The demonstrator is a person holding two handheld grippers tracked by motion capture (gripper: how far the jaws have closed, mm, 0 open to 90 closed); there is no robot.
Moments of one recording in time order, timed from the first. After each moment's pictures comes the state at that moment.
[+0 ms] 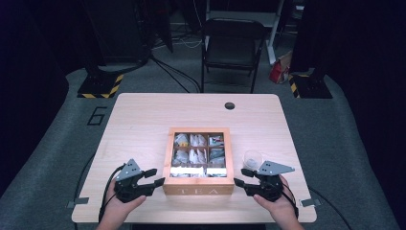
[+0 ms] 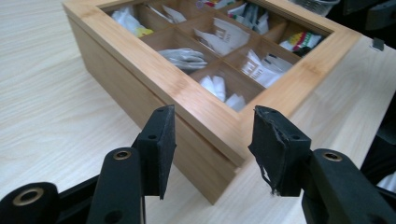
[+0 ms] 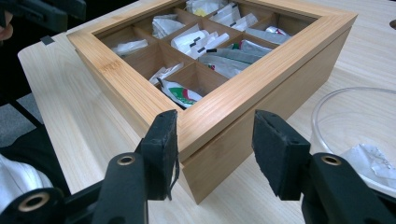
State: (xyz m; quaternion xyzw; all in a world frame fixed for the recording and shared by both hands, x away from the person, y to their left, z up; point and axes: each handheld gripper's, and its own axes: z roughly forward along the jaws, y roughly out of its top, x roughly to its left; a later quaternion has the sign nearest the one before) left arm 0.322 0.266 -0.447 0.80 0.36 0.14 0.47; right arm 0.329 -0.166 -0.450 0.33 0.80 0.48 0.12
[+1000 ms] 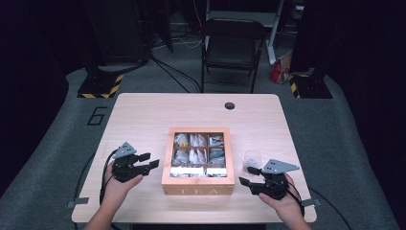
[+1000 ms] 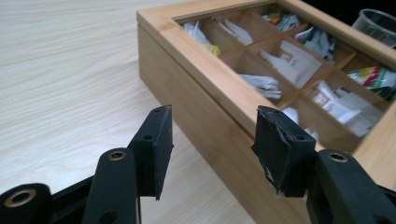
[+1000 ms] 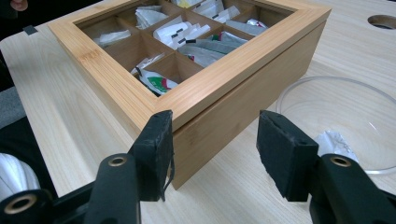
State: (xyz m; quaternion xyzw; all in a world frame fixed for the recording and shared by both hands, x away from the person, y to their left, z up) left arm 0.373 0.287 -0.452 0.77 0.42 0.14 0.46; right arm 0.333 -0.181 -0.449 0.34 0.81 0.47 0.13
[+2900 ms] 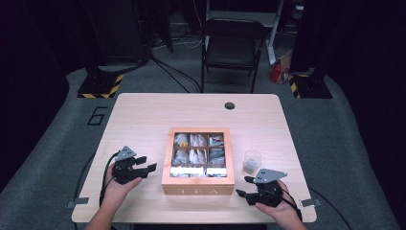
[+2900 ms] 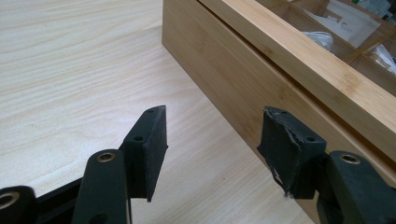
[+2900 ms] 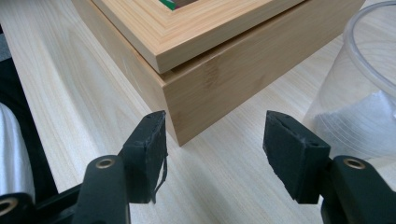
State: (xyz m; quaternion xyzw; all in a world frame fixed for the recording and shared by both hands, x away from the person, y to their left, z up) left arm 0.381 0.297 -0.479 0.78 0.44 0.14 0.43; right arm 0.328 -0.172 -0.483 0.30 0.85 0.41 0.12
